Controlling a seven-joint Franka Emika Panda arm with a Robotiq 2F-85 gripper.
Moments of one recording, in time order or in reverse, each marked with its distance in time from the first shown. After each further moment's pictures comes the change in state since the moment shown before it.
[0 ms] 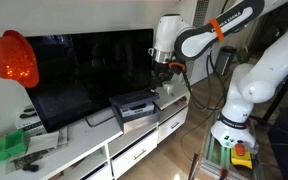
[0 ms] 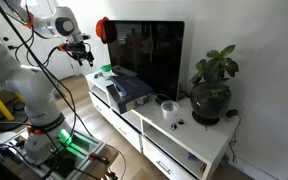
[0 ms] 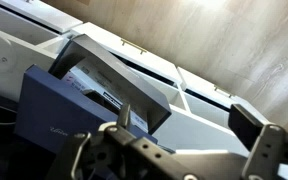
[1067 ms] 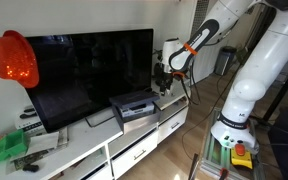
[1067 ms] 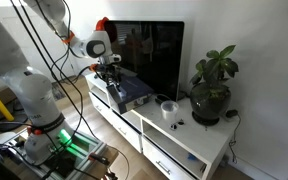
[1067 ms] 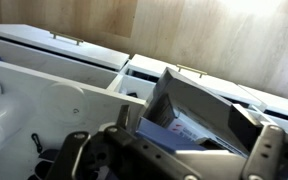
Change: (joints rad) arm -0.263 0.318 -0.257 -0.058 -0.206 0.264 -0.167
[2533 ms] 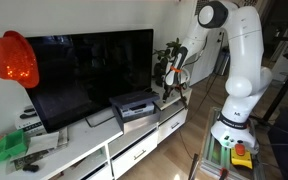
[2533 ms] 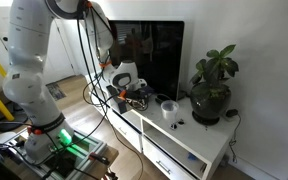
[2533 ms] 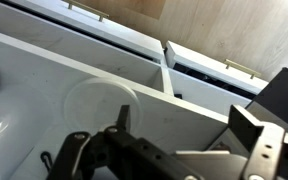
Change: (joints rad) arm -0.351 0.643 0.034 0.263 0.045 0.449 -0.438
